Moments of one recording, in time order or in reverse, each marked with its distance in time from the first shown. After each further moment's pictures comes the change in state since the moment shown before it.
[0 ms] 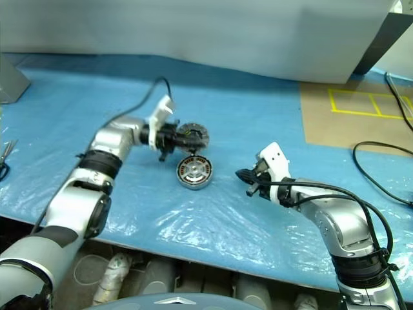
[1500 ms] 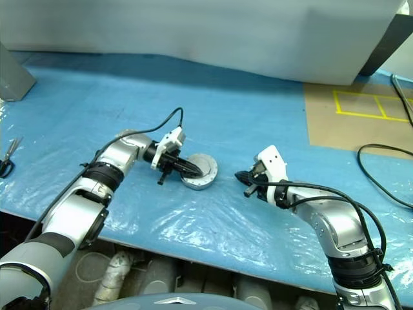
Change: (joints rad) left arm 0.130 0.010 -0.304 0.120 0.182 -0.370 -0.009; right arm 0.000 0.019 0.026 0.027 -0.004 -0.020 -0.043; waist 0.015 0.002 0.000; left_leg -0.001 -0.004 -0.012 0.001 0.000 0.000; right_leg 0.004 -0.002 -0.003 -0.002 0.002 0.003
